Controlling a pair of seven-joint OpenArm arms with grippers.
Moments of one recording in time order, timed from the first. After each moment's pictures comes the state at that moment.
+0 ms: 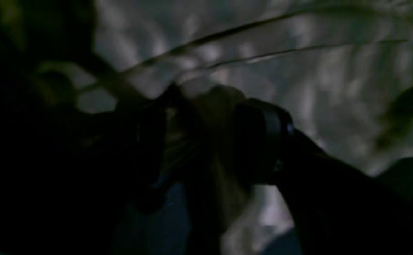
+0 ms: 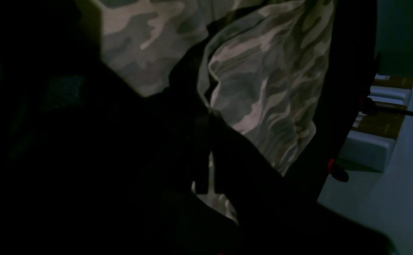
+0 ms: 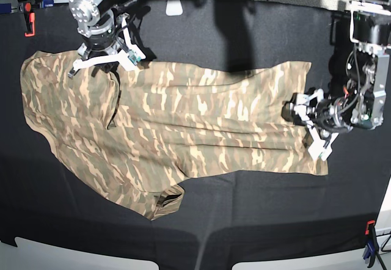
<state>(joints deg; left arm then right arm) -11.9 -22.2 5.8 74.5 -45.5 -18.6 61.1 -23.9 32.1 -24.0 112.0 -31.2 2.4 -52.2</state>
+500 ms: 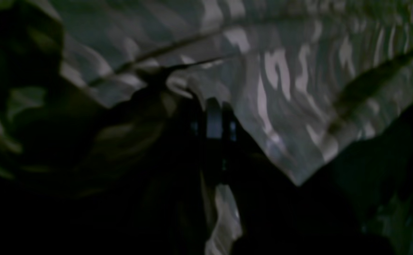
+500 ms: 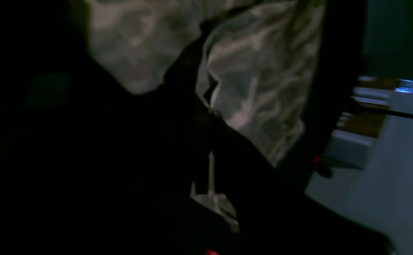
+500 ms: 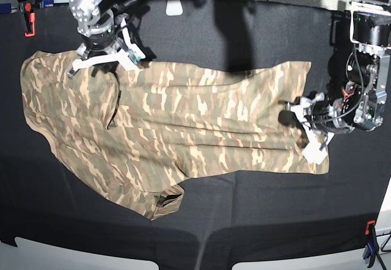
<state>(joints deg) -11.8 -22.2 5.8 75.2 -49.3 -26.6 63.6 -26.0 32.1 -23.9 112.2 -36.4 1.8 -52.2</state>
